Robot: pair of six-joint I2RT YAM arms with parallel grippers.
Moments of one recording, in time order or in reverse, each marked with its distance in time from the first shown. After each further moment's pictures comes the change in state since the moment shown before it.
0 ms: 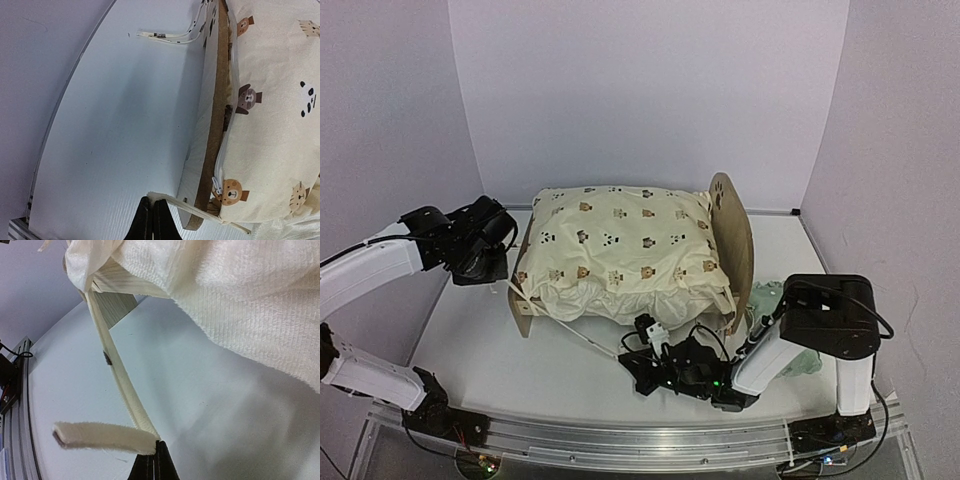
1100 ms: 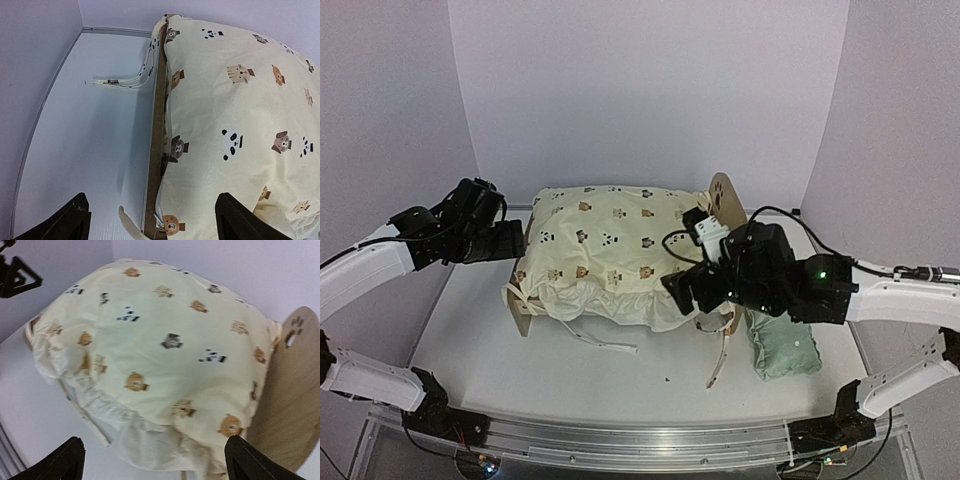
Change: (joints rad) left arm 0.041 -0.034 -0.014 0.303 0.092 0.215; right arm -0.144 -0.779 0.378 -1.338 0.239 -0.285
